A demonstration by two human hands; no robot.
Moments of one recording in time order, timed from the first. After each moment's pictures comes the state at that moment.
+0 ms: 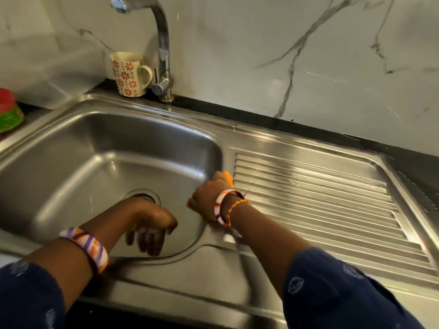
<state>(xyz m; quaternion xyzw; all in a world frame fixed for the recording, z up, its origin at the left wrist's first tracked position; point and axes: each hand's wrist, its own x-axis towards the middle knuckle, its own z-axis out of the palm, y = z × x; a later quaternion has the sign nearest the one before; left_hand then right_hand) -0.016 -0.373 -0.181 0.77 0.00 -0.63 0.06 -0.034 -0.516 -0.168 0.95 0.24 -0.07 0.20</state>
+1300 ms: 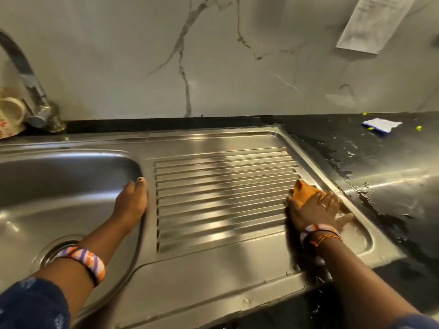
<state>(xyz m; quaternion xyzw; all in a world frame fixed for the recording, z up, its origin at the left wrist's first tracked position) 0.005 -0.481 -0.199 0.89 -0.07 -0.09 0.45 -0.228 -0.758 -0.188 0.83 -0.56 -0.02 -0.08</state>
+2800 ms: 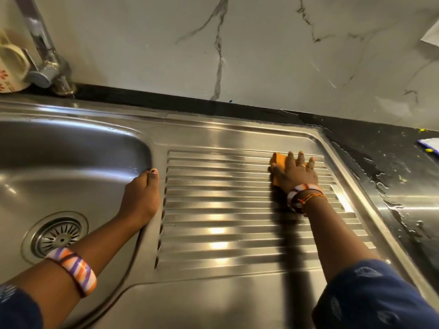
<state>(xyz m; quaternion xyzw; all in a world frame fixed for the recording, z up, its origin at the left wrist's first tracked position) 0.004 -0.494 -0.208 0.87 -0.06 -0.04 0.49 -0.082 -0.779 -0.162 0.92 -0.37 -0.06 -0.10</state>
